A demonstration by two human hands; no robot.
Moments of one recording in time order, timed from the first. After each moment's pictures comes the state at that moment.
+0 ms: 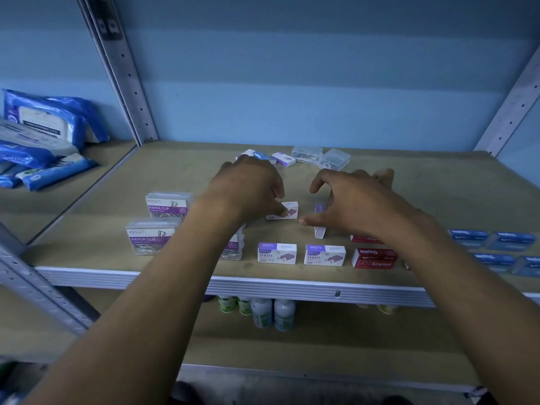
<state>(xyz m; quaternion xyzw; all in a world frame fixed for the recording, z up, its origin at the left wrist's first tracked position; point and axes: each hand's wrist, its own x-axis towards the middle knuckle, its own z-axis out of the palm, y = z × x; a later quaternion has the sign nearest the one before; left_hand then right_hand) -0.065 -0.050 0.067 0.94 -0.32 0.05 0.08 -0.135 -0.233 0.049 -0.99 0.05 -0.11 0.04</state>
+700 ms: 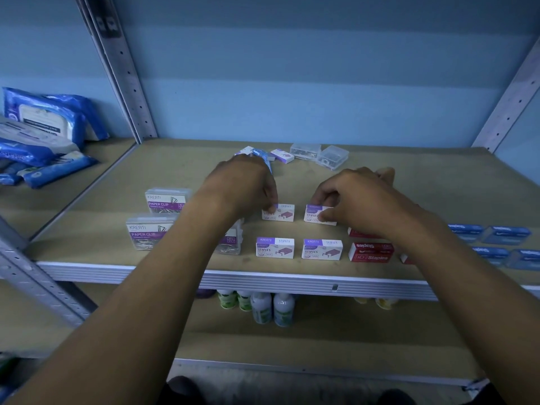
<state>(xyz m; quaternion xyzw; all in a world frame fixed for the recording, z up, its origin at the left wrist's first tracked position) -0.063 -0.044 0.065 0.94 -0.32 0.02 0.11 -0.145 -0.241 0.051 -0.99 0.04 -0.10 0.06</state>
